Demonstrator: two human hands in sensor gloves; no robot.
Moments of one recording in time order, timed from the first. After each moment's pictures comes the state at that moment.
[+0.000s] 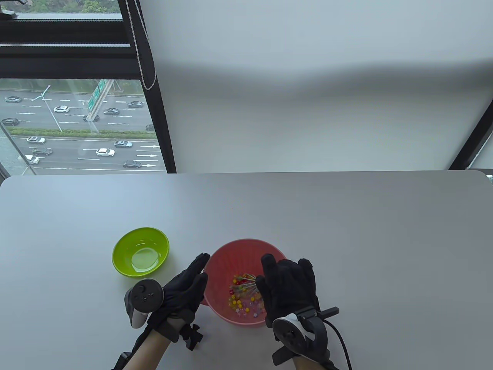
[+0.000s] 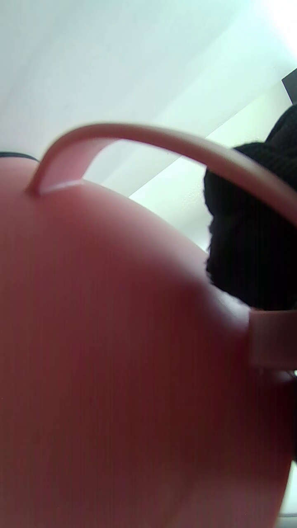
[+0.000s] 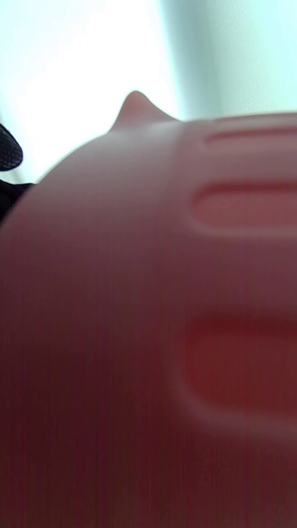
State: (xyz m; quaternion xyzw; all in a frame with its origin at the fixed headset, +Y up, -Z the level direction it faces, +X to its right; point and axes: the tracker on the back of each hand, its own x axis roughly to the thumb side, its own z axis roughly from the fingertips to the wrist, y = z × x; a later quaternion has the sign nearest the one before) left_hand -0.229 -0.752 -0.343 0.07 -0.21 0.50 0.84; right_hand 0.066 -0.674 -0.263 0.11 -0.37 0.91 0.14
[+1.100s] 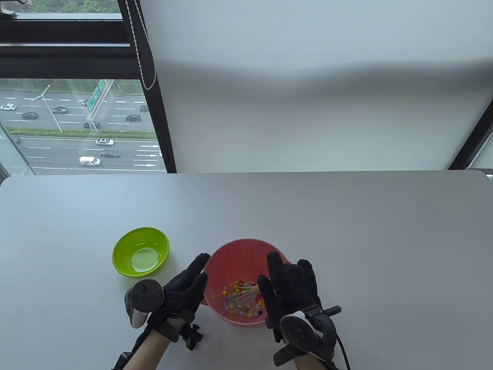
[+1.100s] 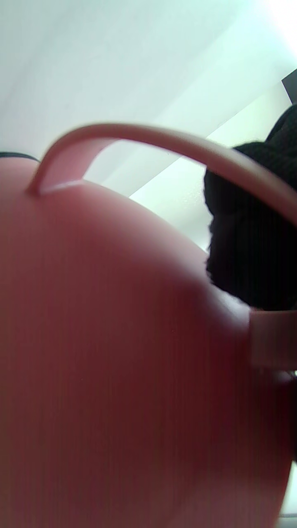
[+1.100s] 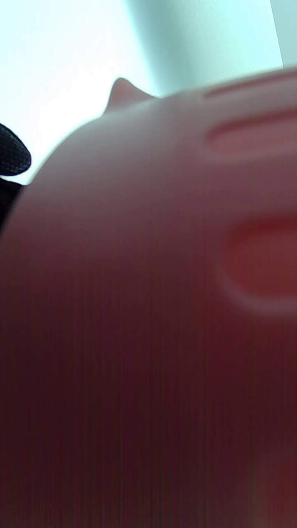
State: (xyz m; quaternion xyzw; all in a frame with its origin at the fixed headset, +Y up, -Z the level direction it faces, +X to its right) left_hand -0.229 -0.752 -0.343 0.07 -0.21 0.50 0.84; right_hand 0.071 -0.672 -0.264 0.12 -0.35 0.91 0.20
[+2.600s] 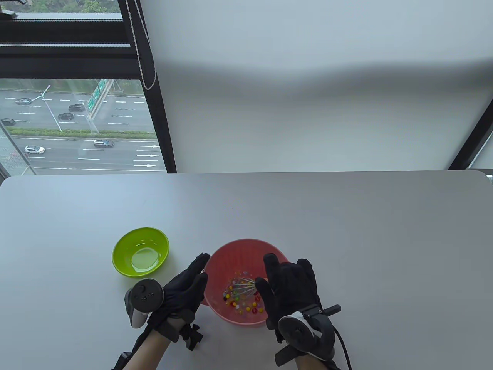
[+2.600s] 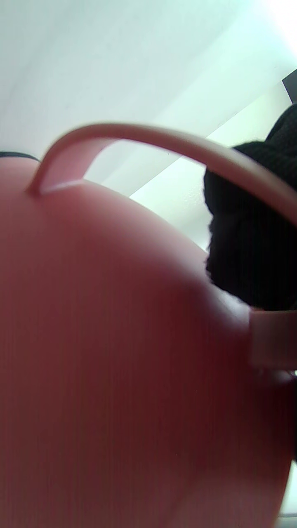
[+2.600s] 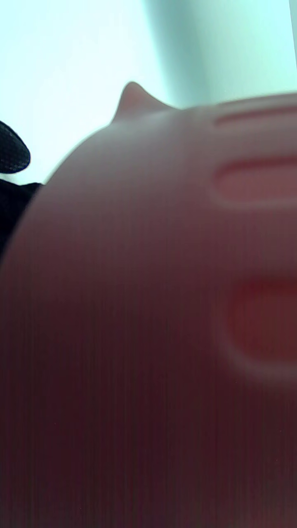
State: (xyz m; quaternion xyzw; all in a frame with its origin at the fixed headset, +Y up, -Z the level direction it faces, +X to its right) left_hand -0.229 -0.752 -0.343 0.07 -0.21 0.50 0.84; right_hand 0.069 -0.671 -0.263 0.13 -0.36 0.91 0.15
